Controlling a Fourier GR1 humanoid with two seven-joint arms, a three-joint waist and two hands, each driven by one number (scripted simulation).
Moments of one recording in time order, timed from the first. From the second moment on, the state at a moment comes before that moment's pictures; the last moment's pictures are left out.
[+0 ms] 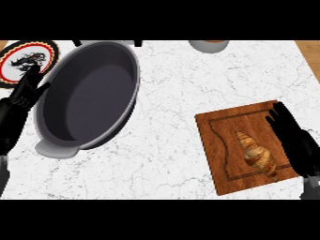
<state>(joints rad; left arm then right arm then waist) -0.16 0.51 -0.06 -1.60 0.18 0.07 0.08 -0.04 -0.39 0.07 -1.33 -0.48 0.05 -0.06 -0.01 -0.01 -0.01</state>
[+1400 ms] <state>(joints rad) -0.06 0.48 -0.04 -1.42 0.03 0.23 0.35 0.21 -0.73 0.22 -2.10 0.46 -0.25 0.33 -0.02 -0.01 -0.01</state>
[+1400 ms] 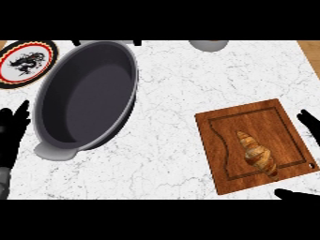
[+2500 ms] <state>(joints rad) -0.08 0.43 0.00 -1.46 -0.04 0.19 0.39 0.02 -0.67 0.33 -2.16 0.42 0.31 0.92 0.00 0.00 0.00</state>
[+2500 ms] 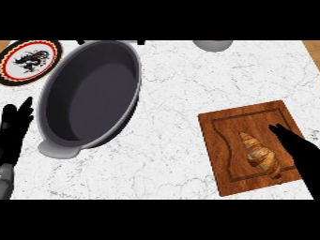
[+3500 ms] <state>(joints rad) -0.10 0.36 0.09 -1.45 -0.12 0.12 0.40 0.00 -0.46 0.29 -1.88 0.68 0.37 0.73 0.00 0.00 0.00</state>
